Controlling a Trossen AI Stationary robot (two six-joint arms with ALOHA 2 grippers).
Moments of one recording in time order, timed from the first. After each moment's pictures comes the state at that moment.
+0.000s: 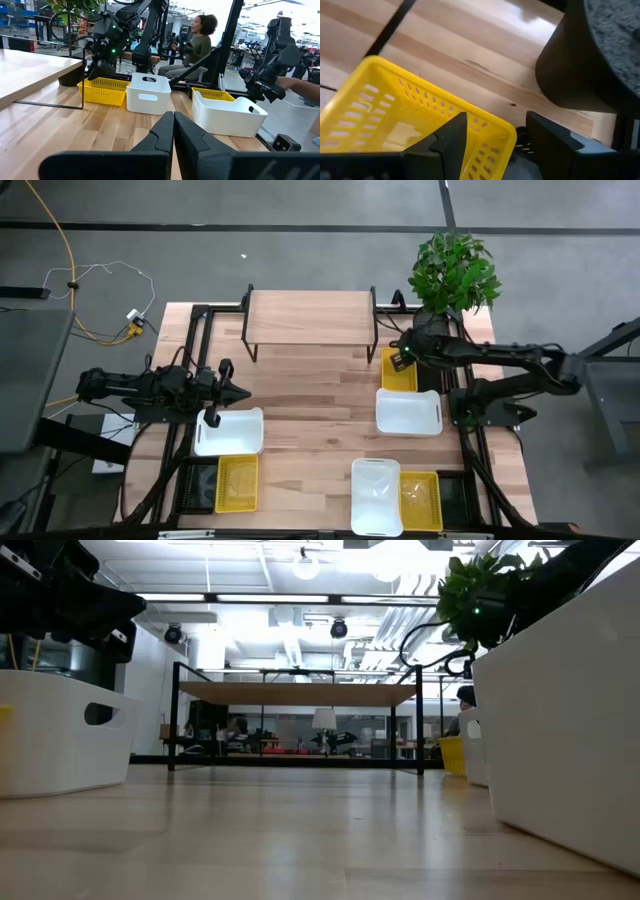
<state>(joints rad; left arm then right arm) 0.02 0.00 0.01 0.01 -0.01 -0.15 -0.48 1.19 0.56 -0.50 0.45 0.53</state>
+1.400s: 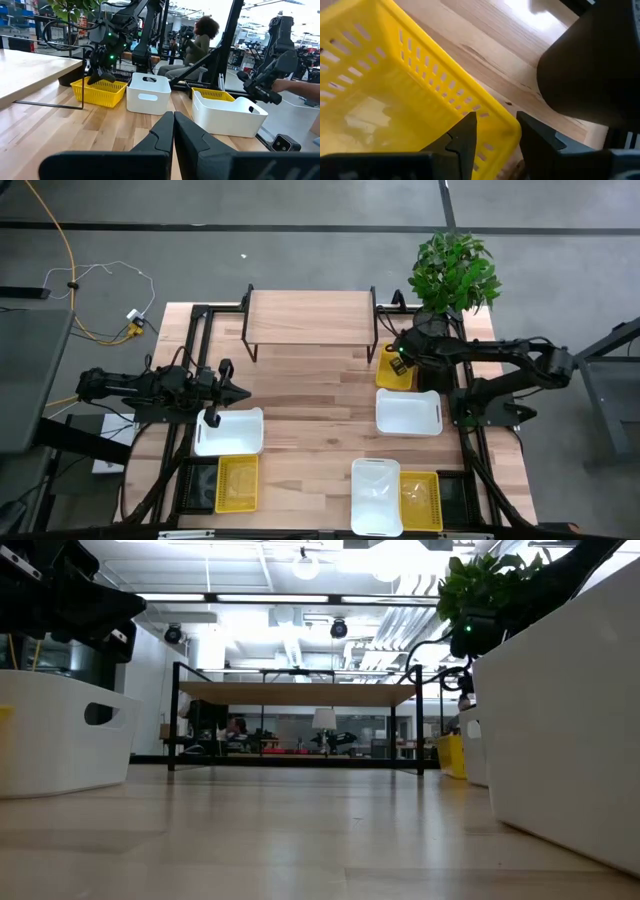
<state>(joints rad) 0.02 0.00 0.01 0.01 -0.01 -0.15 -0.49 1.29 0.56 -0.46 0.47 0.38</state>
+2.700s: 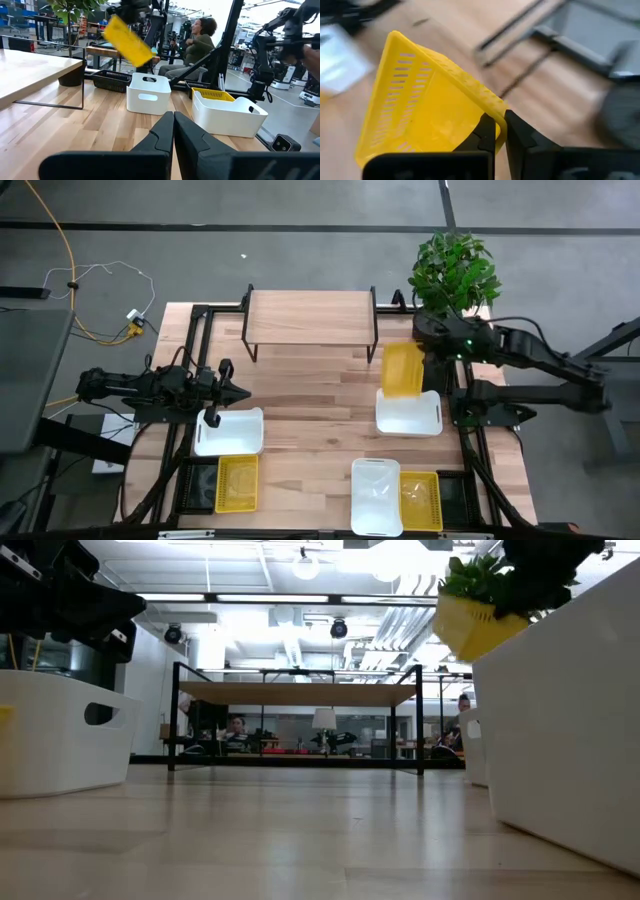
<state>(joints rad) 0.02 0.00 0.01 0.01 -0.01 -0.15 -0.28 0.70 0.92 -0.92 0.15 0.41</state>
